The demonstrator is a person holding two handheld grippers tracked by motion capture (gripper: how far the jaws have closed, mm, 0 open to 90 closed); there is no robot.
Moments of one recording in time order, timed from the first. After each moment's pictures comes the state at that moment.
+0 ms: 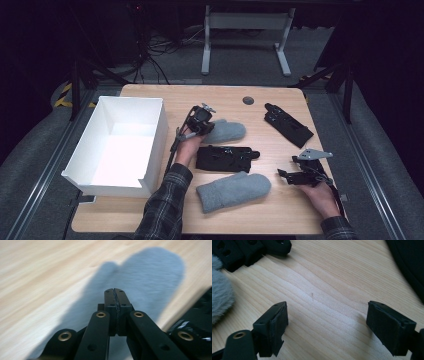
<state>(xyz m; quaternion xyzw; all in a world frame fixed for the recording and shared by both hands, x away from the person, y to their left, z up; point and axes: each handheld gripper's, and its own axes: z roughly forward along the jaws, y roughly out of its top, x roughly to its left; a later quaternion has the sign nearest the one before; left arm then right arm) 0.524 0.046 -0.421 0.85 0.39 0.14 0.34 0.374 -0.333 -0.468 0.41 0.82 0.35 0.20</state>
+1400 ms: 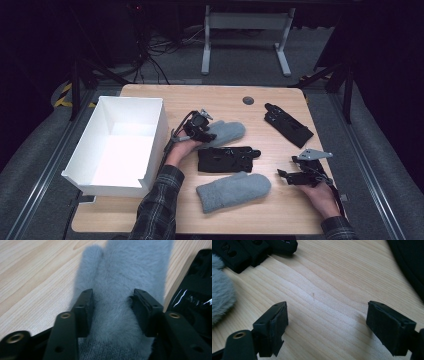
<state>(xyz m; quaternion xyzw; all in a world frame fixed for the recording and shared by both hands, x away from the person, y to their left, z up) 0.522 0.048 -0.444 0.89 0.30 0.09 0.33 0.374 -0.333 -0.468 0.41 0.82 0.35 0.19</state>
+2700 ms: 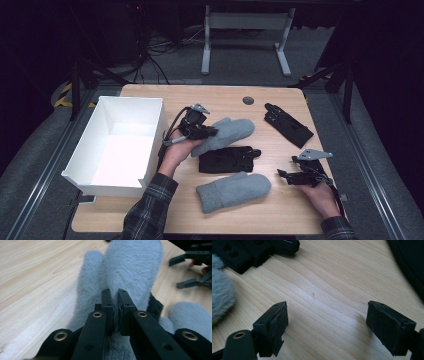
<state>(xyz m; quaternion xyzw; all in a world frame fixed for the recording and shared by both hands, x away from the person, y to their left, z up) 0.461 0.058 -0.366 0.86 0.31 0.03 0.41 0.374 -0.333 -0.468 0.41 0.82 0.35 0.19</state>
